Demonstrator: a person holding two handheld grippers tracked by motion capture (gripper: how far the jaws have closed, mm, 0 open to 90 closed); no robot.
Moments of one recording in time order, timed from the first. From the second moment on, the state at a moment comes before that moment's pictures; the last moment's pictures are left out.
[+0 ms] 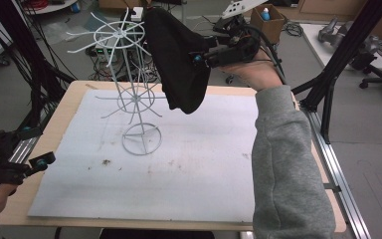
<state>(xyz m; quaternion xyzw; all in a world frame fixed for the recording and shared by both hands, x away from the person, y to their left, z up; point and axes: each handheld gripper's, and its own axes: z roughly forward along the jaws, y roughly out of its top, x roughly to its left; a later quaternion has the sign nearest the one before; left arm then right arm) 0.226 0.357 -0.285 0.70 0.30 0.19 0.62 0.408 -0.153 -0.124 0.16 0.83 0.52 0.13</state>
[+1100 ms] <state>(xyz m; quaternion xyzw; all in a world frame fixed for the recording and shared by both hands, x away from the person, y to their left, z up) 0.226 0.355 -0.285 0.70 0.30 0.19 0.62 0.397 -0.164 -0.117 0.16 0.81 0.56 0.12</state>
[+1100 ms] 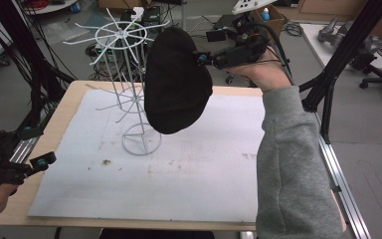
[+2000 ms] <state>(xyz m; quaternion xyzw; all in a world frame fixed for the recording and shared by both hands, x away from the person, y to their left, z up) 0.246 0.341 -0.284 0.70 0.28 0.17 0.63 0.351 -0.206 -0.166 0.20 0.80 0.55 0.13</state>
